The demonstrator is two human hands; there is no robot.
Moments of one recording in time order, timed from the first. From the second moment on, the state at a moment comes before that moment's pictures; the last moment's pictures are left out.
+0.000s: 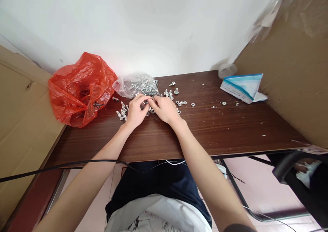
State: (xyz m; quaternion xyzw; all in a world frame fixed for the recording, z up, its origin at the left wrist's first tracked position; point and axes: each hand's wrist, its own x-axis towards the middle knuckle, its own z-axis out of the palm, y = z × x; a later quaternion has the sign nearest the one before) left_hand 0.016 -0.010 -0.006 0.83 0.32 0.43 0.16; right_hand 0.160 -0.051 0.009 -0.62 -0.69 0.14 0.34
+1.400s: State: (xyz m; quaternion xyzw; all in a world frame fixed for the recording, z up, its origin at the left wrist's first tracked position) left_hand 0.016 -0.008 -0.010 0.83 0.34 0.41 0.16; right_hand 0.162 -0.050 0.010 -0.63 -0.70 0.14 0.31
